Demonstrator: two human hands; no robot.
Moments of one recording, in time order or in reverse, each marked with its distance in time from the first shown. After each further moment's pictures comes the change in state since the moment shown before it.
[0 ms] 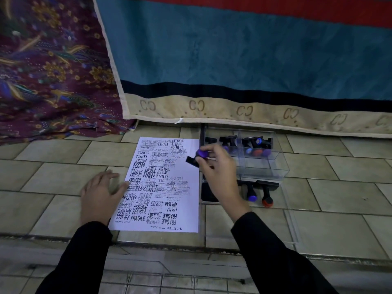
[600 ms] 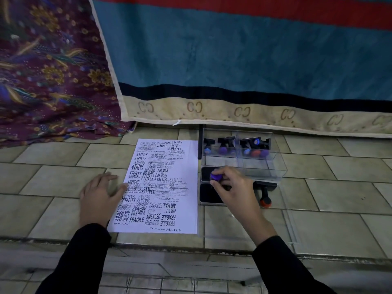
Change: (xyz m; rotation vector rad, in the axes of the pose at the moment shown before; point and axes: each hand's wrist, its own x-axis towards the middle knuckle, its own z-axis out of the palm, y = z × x) left_hand 0.000 -0.001 0.000 -0.008 0.013 0.008; right_hand -0.039 0.009 -0.049 -0.270 -0.115 -0.083
